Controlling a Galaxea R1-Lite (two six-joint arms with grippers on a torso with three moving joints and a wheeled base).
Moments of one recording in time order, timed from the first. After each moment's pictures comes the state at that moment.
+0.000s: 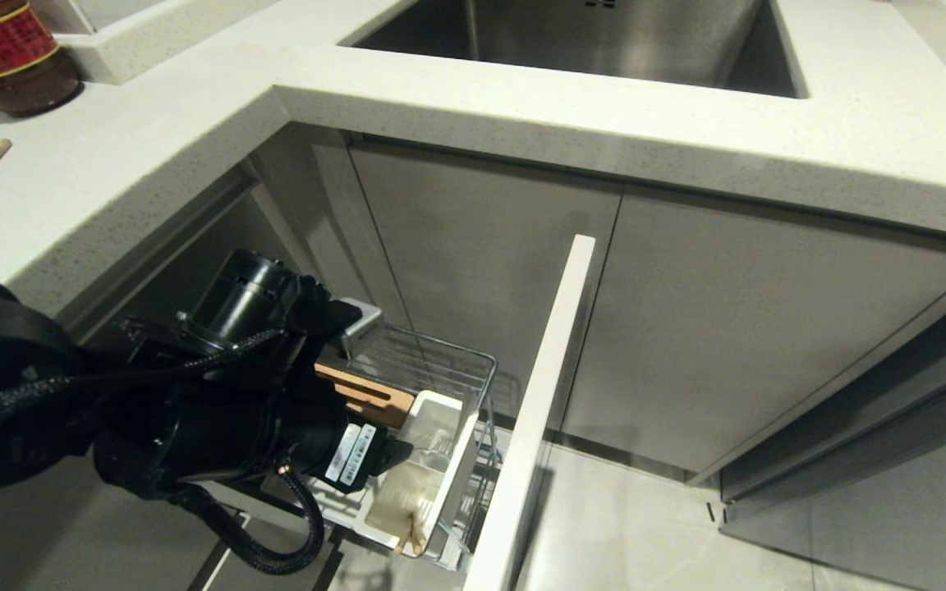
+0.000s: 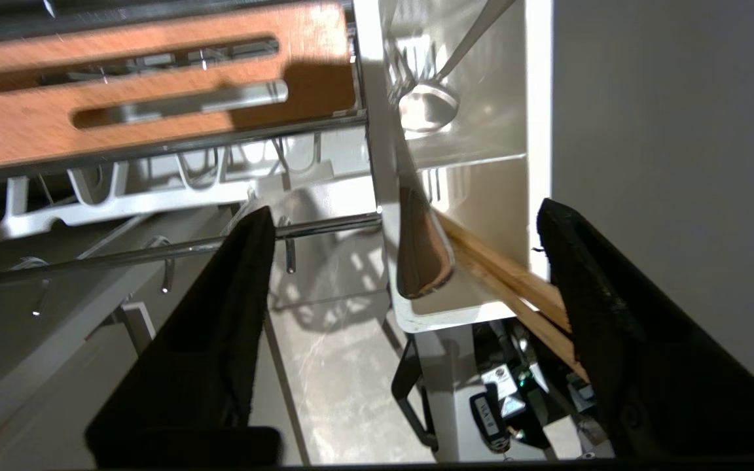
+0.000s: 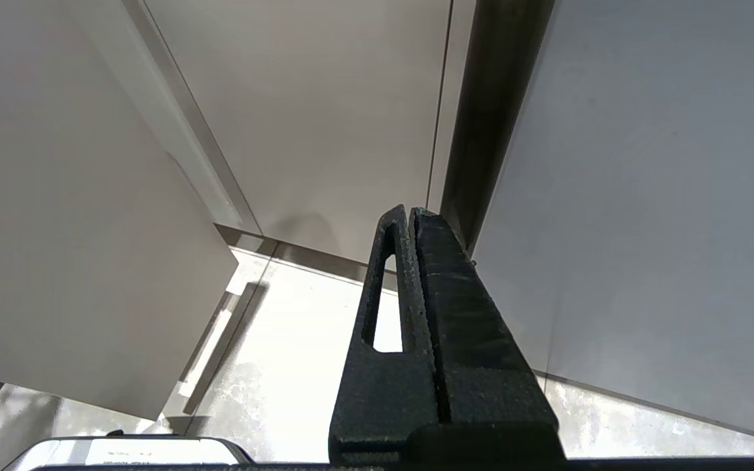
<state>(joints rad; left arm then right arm) -0.66 1.54 -1.00 0.29 0.23 -0.03 0.00 0.00 0.00 -0.08 0.00 0.02</state>
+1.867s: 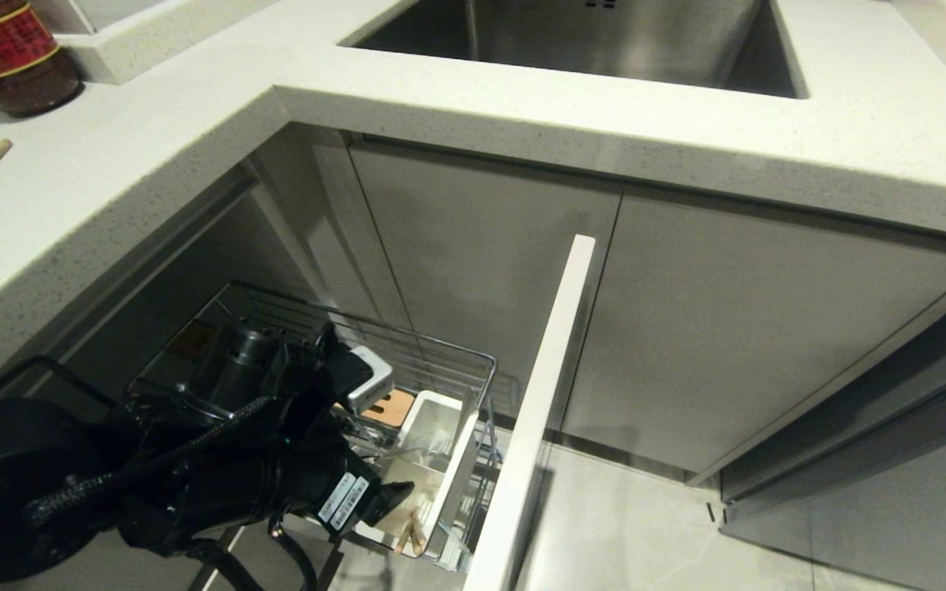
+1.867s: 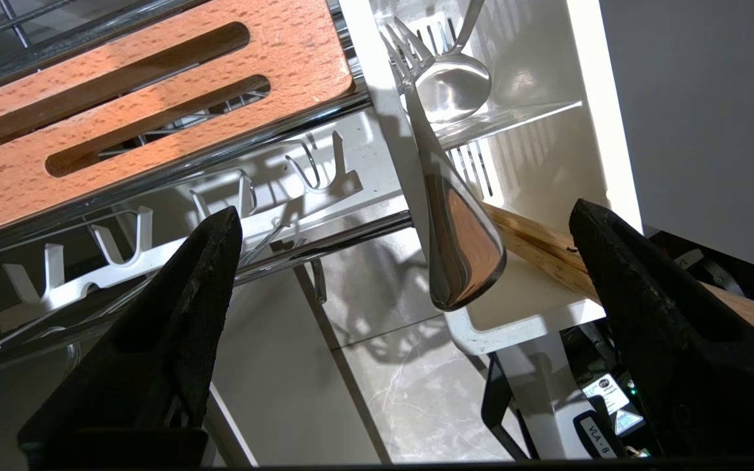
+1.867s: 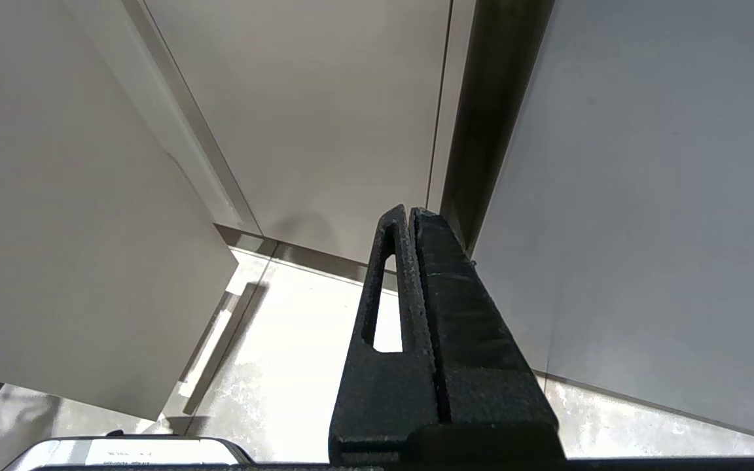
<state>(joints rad) -0.61 1.54 -0.74 -0.04 0.19 0.24 0.00 0.00 0.00 -0.08 0.00 0.02</state>
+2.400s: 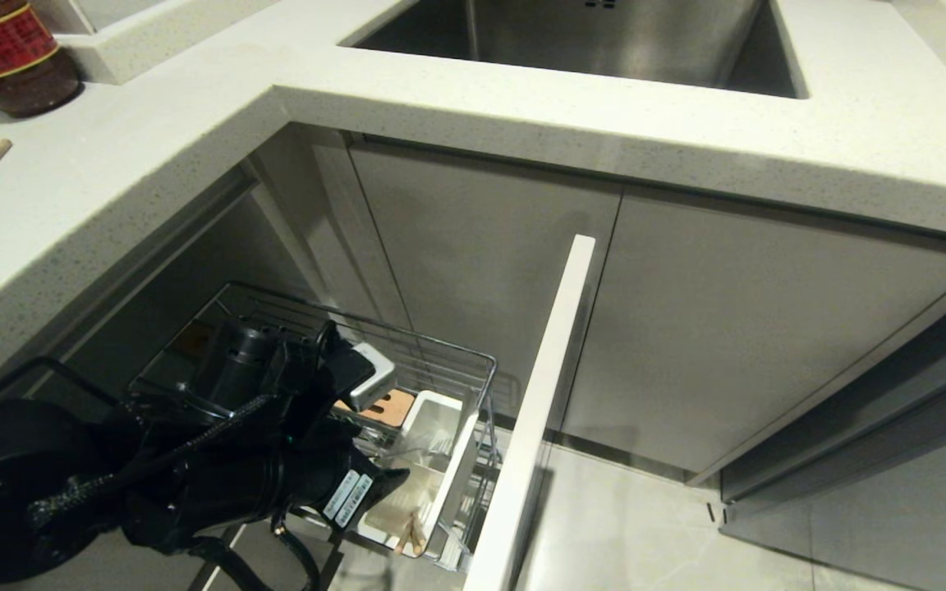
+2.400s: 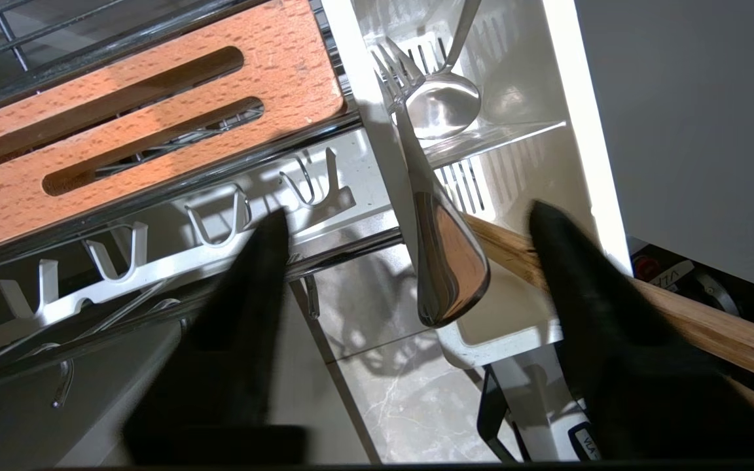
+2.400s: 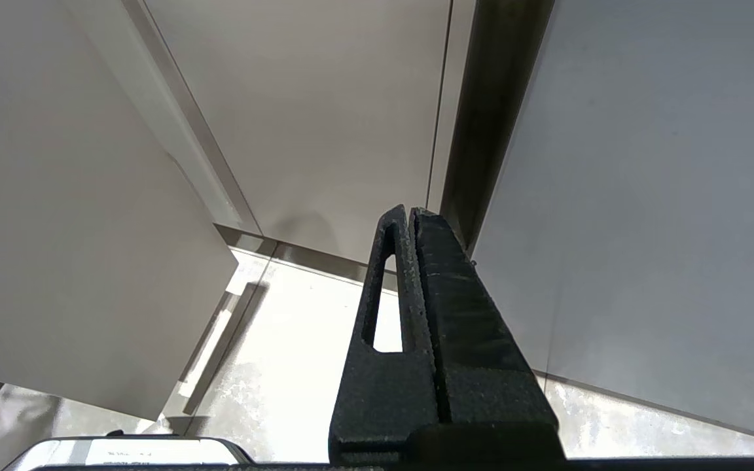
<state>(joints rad) -0.61 1.54 -0.73 -0.07 0.17 0.24 0.00 0.00 0.00 -0.08 0.00 0.02</state>
